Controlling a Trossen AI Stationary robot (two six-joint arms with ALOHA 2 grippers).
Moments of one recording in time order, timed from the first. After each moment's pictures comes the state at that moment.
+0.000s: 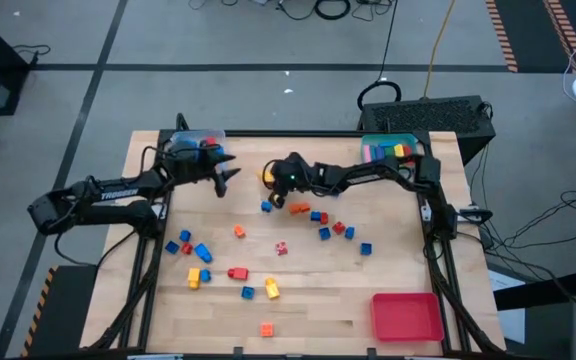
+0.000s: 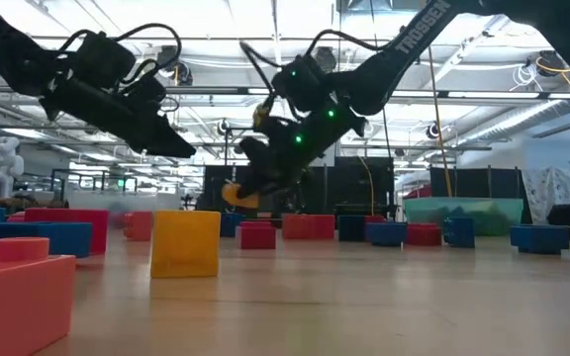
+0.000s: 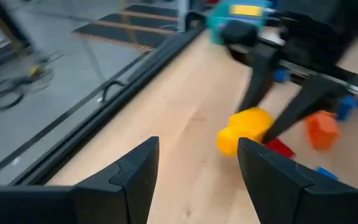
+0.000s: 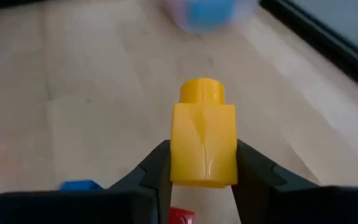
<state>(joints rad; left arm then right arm) 0.68 1.03 0.28 0.41 0.26 0.14 -0.24 2.09 1.28 0.23 0.12 0.12</state>
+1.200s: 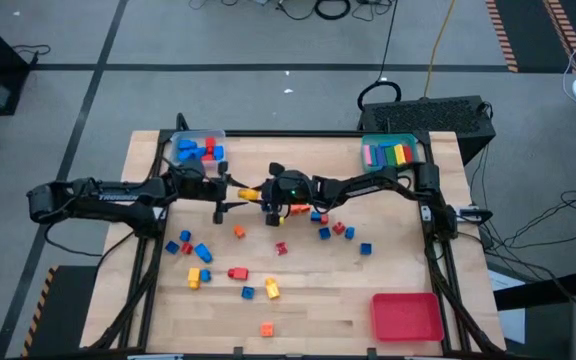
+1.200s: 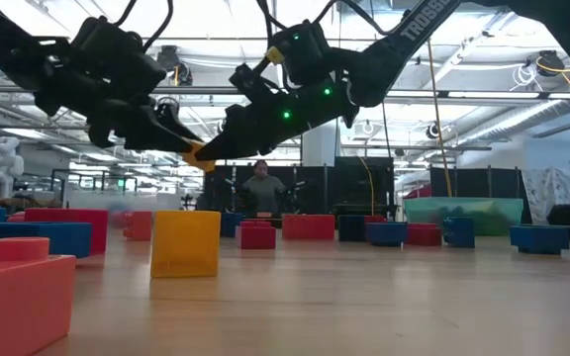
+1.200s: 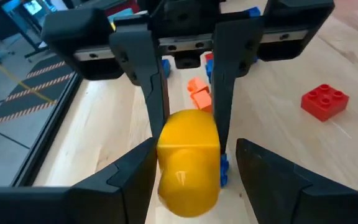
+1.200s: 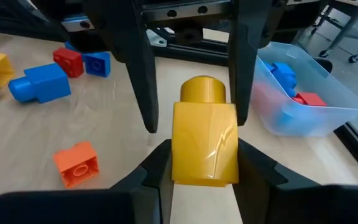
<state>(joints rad) 0.40 1.03 0.28 0.35 0.34 0.51 -0.13 2.09 1.28 0.46 0.01 -0.19</state>
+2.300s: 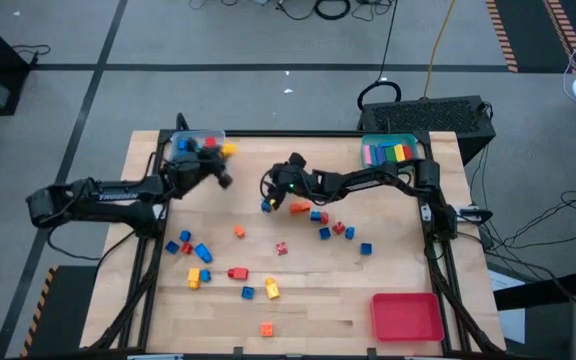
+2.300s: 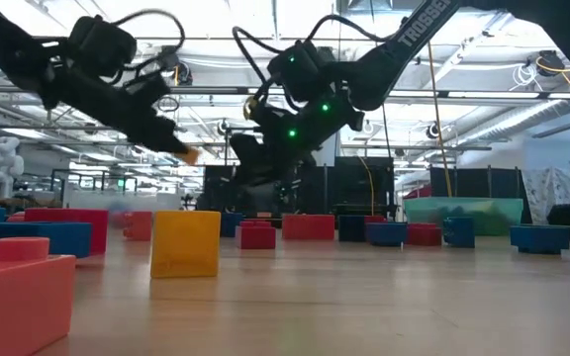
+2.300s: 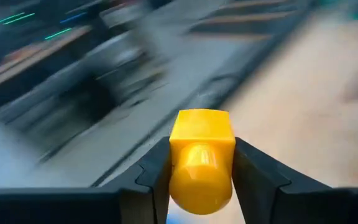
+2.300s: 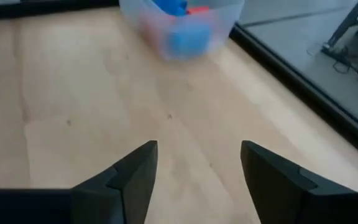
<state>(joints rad) 0.50 1.03 0.28 0.44 -0.45 0.23 -0.18 2.09 1.28 0.26 0.33 0.13</state>
